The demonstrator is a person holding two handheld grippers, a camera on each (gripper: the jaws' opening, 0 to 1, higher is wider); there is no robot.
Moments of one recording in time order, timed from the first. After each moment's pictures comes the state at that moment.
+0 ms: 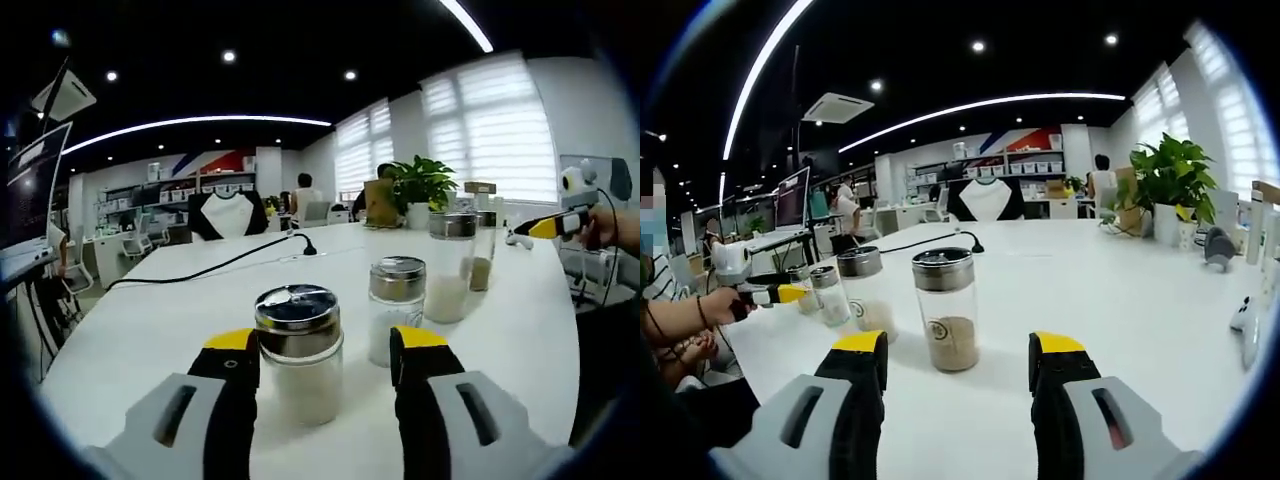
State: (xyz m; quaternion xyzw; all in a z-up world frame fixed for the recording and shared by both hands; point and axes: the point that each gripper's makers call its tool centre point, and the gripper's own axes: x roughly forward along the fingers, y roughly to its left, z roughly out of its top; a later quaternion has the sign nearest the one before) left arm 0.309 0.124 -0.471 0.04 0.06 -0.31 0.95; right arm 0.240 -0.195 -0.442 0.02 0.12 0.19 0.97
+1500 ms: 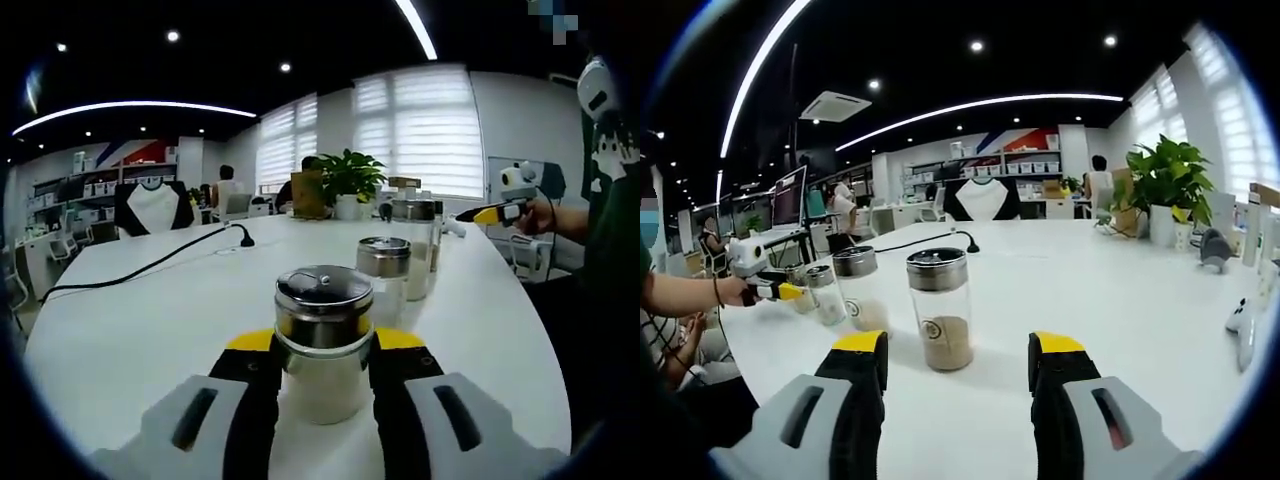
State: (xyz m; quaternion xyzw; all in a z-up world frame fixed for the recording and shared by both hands) left arm 0.327 0.121 -0.496 0.03 0.09 -0.46 0.88; right arm 0.238 -0.199 -0.441 0.01 0.12 0.18 0.98
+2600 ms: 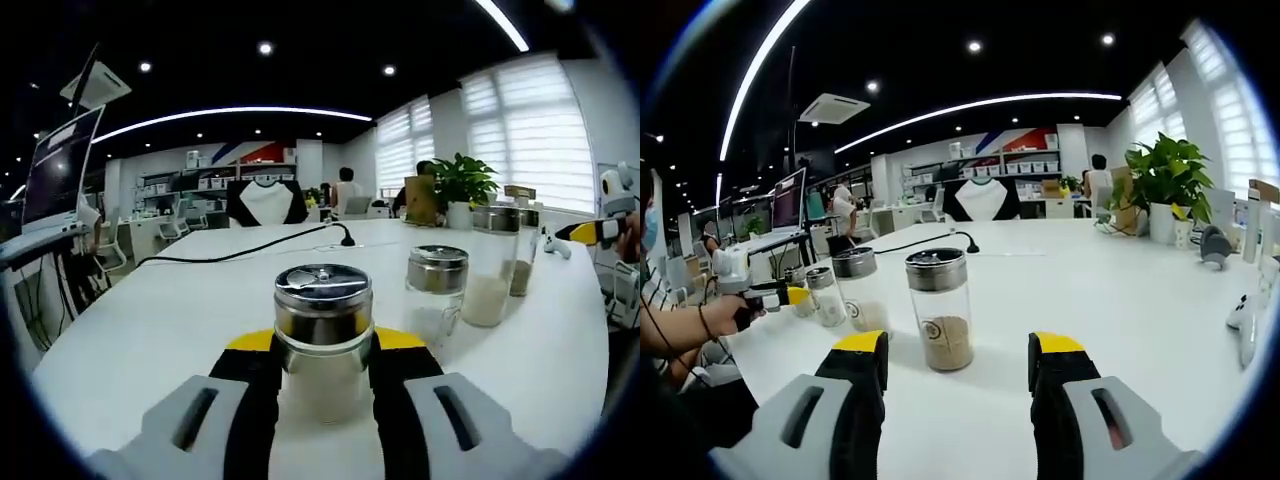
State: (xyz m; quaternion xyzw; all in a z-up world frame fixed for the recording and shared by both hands) left arm 0.325 0.135 -0.484 0.02 0.08 -0.17 0.98; right arm 0.240 -0.199 -0.442 0.02 0.12 0.18 0.97
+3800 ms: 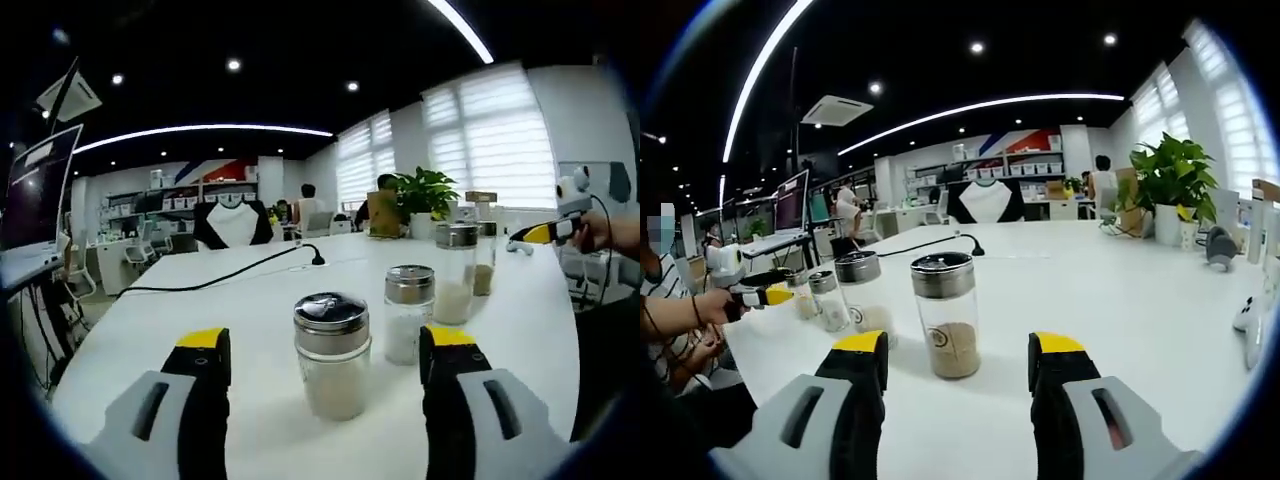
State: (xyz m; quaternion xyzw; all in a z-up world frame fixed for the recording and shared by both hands) left arm 0.310 0.148 -0.462 0.08 0.04 -0.30 0.95; right arm 0.246 -0.188 -0.440 0.02 0.12 0.20 0.97
